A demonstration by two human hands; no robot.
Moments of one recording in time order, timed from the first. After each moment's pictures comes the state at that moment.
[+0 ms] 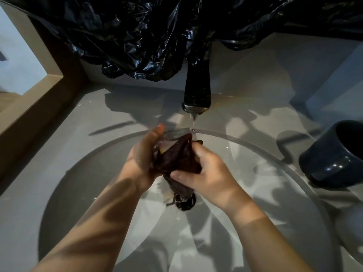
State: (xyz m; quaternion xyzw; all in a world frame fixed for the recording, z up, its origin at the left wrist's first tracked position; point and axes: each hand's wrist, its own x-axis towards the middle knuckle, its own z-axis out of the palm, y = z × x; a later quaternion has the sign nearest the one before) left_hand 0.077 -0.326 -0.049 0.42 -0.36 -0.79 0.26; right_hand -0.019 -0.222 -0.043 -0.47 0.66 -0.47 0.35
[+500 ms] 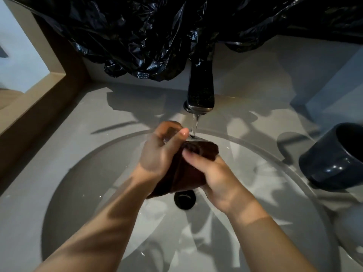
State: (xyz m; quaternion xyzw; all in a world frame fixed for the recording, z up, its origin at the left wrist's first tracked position) left_hand 0.070 -0.318 -0.050 0.33 -0.63 -0.61 0.35; right_hand -0.019 -0.222 -0.039 -0.23 0.50 -0.61 0.57
